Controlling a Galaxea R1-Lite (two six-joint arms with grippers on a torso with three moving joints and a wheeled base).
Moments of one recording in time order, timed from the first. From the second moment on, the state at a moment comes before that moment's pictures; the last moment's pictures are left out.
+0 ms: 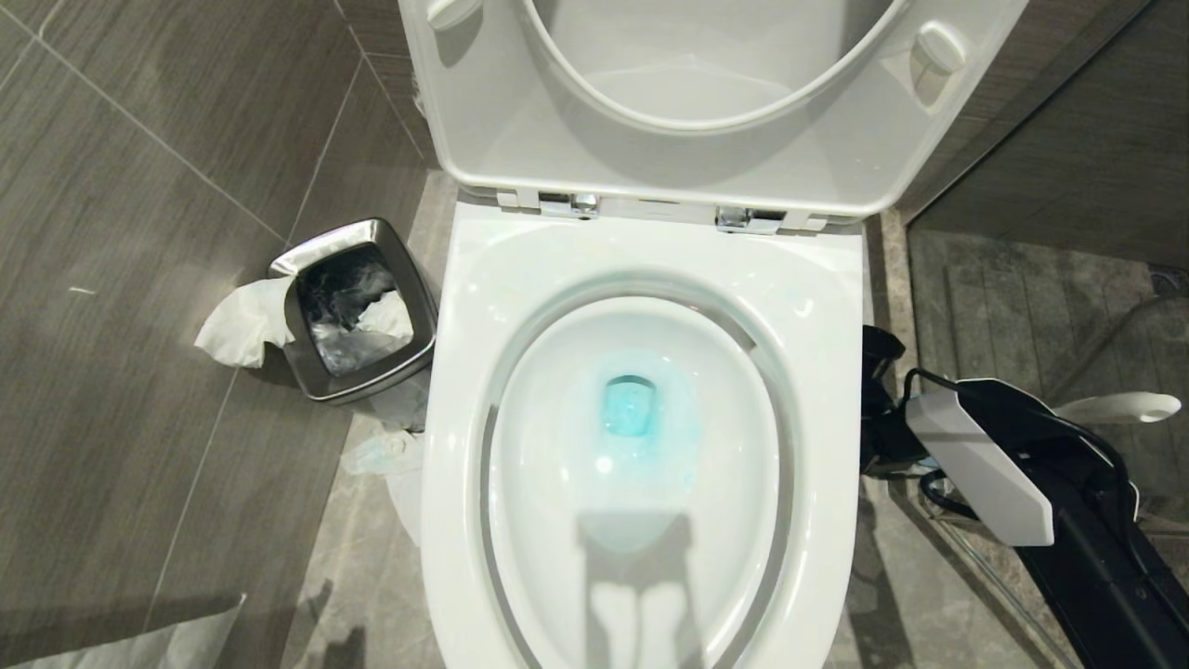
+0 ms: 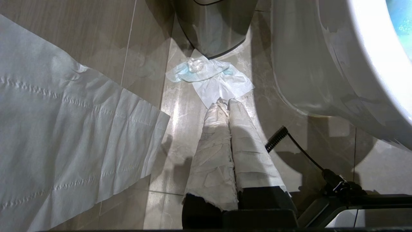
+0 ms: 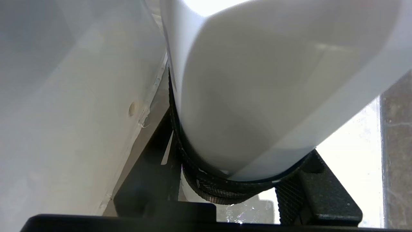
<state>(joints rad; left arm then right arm) 0.01 0.00 0.00 0.00 0.00 0.01 0.11 2.78 -1.86 -1.16 -0.03 -0.15</state>
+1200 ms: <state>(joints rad) 0.01 0.00 0.00 0.00 0.00 0.01 0.11 2.77 -1.87 -1.15 -0.03 -0.15</state>
